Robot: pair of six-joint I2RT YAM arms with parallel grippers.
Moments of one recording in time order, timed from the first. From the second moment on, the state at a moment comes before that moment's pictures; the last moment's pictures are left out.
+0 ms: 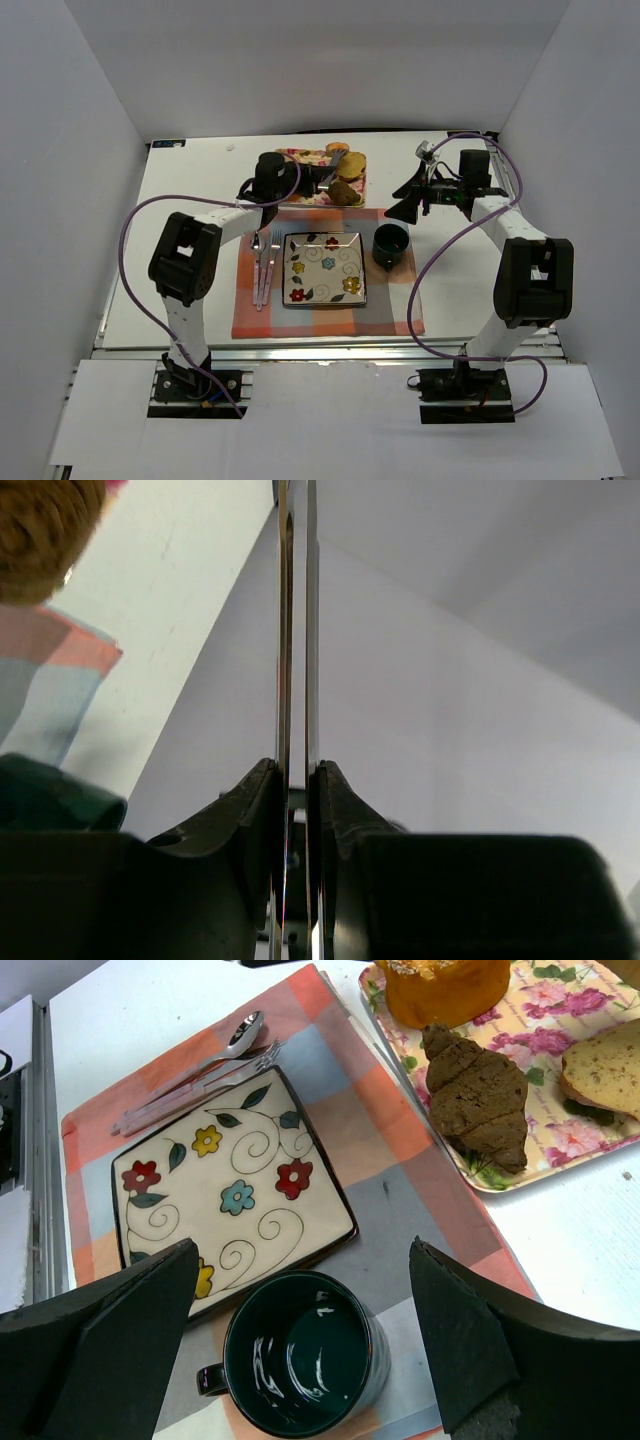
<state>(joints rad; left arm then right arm) -0.42 1.98 1.31 0.40 0.34 -1.82 0.04 1.68 1.17 -0.16 -1.19 -0.35</state>
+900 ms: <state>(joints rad) -0.42 1.28 0.80 0.24 0.68 -1.48 0.04 1.67 1.22 -0.30 -1.19 -0.44</state>
